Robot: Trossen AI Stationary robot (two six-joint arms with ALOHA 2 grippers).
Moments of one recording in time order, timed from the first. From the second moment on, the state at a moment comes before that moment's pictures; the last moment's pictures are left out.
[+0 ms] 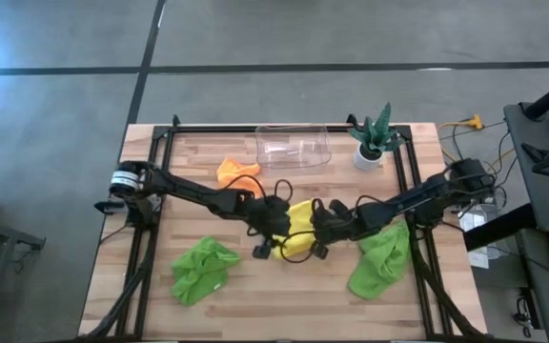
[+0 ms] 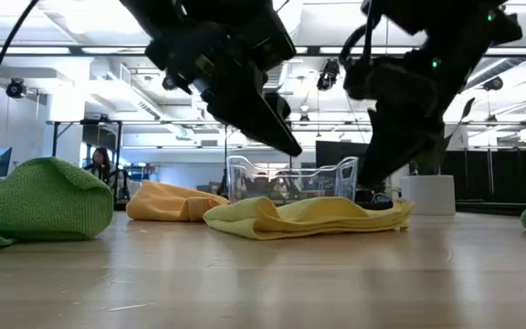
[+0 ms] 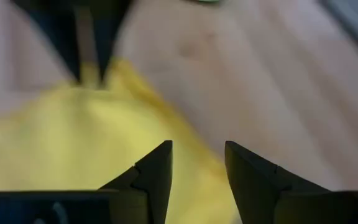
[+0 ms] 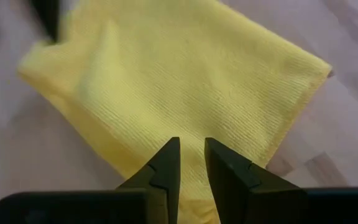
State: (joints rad) left arm -0.07 1.80 1.14 -0.09 0.25 0.16; right arm 0.29 1.60 0.83 -0.28 0.32 0.71
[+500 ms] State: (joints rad) left arm 0.13 1.88 1.14 -0.12 0.22 0.48; right arm 0.38 1.68 0.83 -0.26 0.45 1.00
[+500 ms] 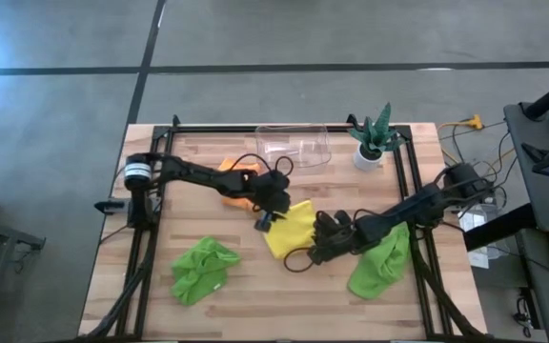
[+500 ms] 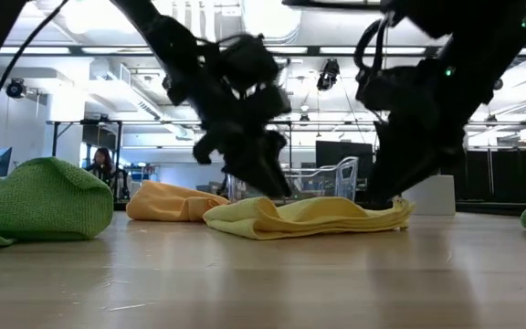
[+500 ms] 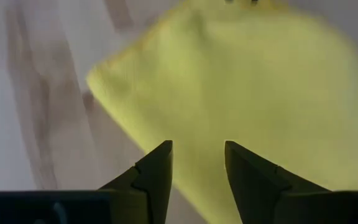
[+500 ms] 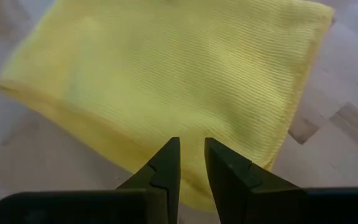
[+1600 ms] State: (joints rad) left arm -0.03 1.77 1.11 -0.11 0.20 0.10; right arm 0.23 1.50 0.80 -0.34 0.45 0.75
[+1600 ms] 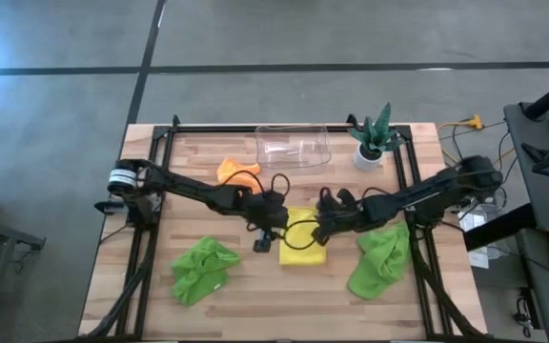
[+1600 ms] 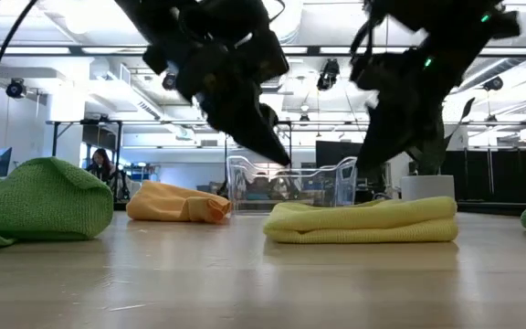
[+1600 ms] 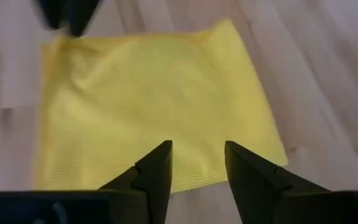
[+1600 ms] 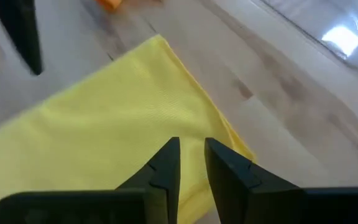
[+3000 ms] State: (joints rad) left arm 0.22 1.89 0.81 0.52 0.50 -1.02; right arm 0.09 1.45 0.43 0.11 0.22 1.49
